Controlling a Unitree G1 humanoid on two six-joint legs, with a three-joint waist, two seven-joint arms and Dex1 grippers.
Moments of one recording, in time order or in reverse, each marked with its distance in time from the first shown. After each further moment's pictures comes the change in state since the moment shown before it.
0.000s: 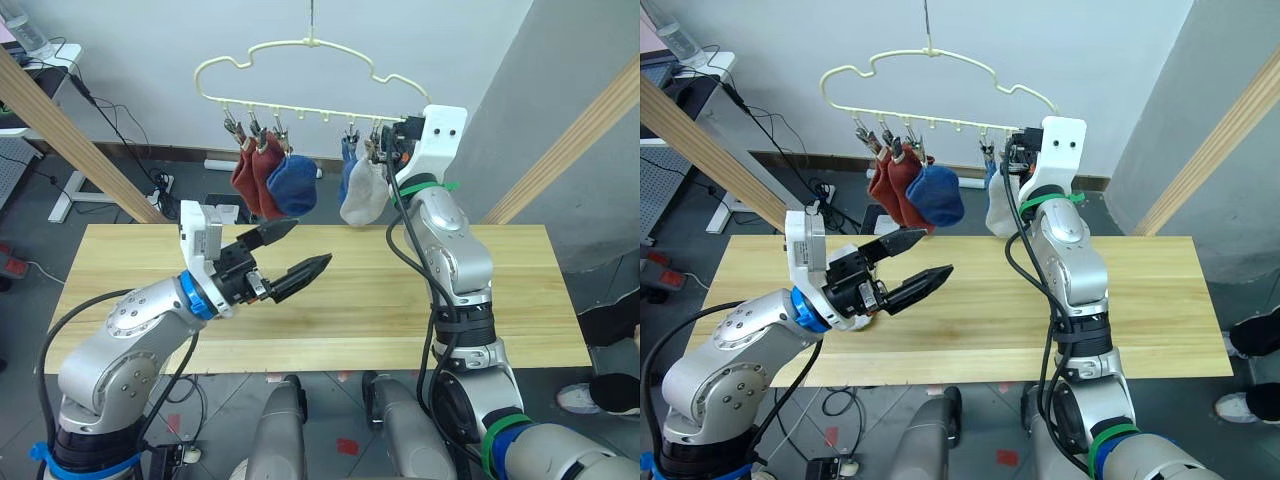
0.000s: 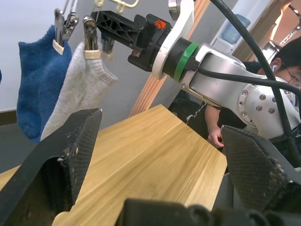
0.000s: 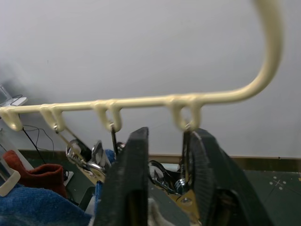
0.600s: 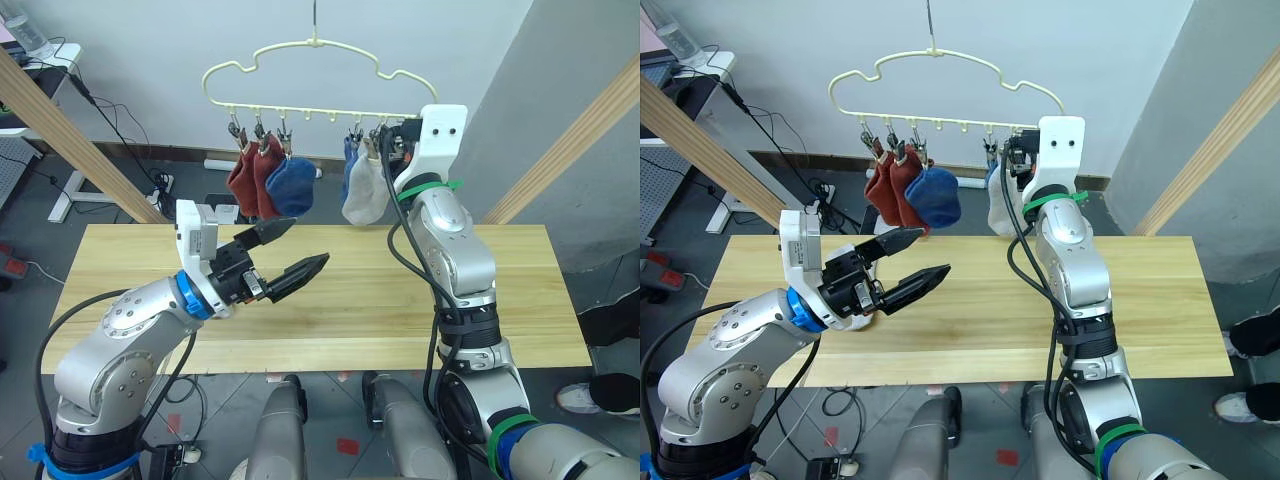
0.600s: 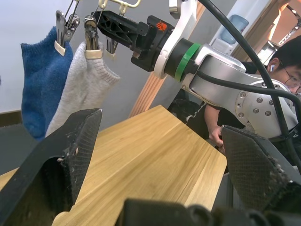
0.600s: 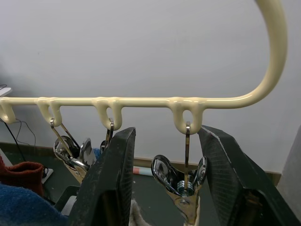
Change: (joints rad) left arm 0.002 0.000 0.018 0.000 0.000 0.000 -0.016; right arm 0.009 -0.023 0.031 -0.014 -0.053 -0.009 0.004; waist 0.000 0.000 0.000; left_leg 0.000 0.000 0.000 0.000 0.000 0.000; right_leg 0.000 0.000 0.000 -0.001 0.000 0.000
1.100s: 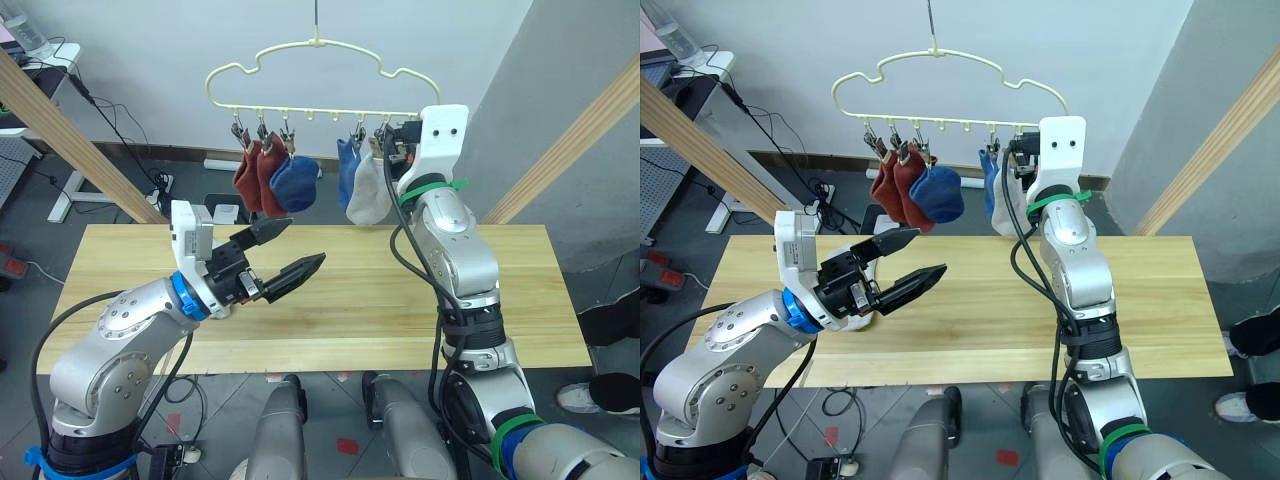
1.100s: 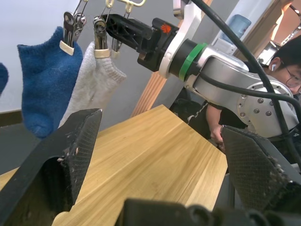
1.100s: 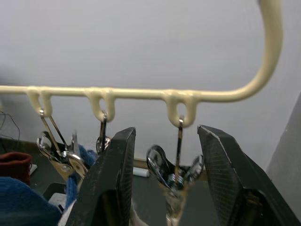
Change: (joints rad) left arm 0.010 0.003 0.017 0.000 -0.002 0.001 -0.006; right arm 0.005 -0.035 0.023 -0.010 -0.057 0.002 -0.005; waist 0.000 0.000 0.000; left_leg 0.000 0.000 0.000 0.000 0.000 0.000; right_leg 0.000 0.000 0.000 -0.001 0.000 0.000
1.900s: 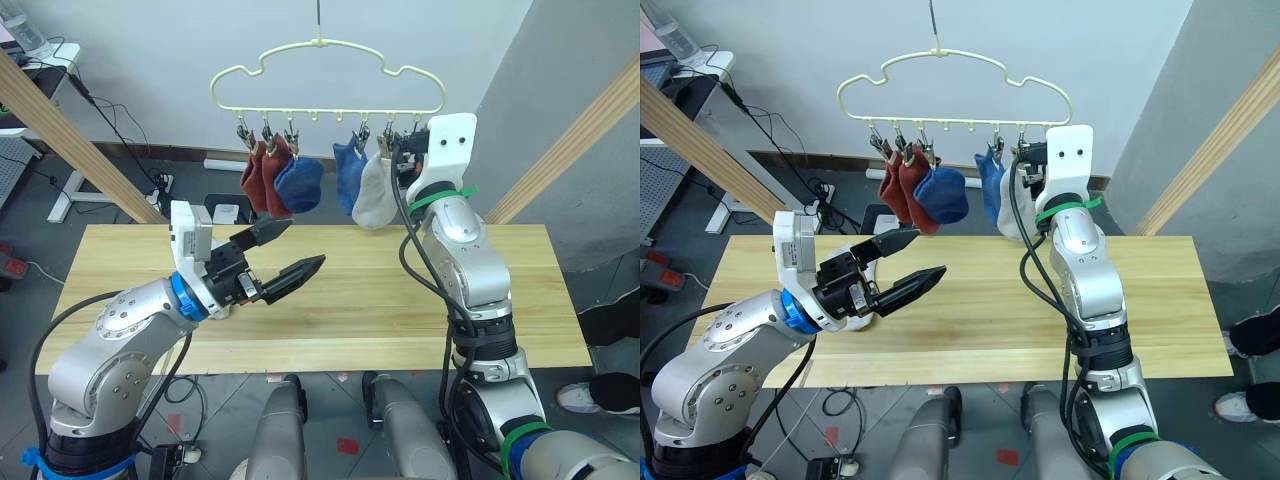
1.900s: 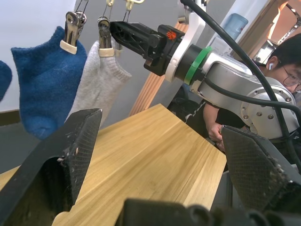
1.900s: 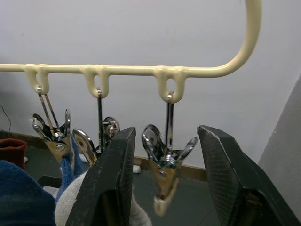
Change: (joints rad) left arm 0.002 0.007 0.005 0.001 -0.004 0.000 -0.018; right arm 0.059 -0.055 0.024 -0.084 -0.008 0.038 0.000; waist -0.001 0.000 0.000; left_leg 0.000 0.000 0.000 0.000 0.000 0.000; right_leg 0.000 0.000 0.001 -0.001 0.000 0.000
